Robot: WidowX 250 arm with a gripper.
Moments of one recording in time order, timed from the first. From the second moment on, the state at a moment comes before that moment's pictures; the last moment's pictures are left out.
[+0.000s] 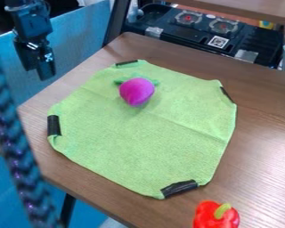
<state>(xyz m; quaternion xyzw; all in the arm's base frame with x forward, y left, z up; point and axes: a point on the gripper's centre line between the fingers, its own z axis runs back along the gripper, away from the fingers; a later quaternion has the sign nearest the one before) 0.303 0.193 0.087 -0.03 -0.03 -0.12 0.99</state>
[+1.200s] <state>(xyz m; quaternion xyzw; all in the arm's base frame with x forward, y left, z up) 0.346 0.099 0.090 0.00 -0.13 0.05 0.99</state>
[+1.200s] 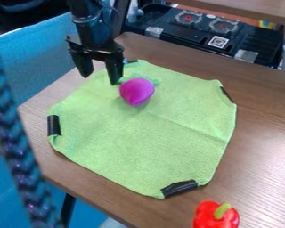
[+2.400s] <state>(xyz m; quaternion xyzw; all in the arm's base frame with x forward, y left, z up) 0.393 0.081 0.047 -0.06 -0.16 0.26 0.95</state>
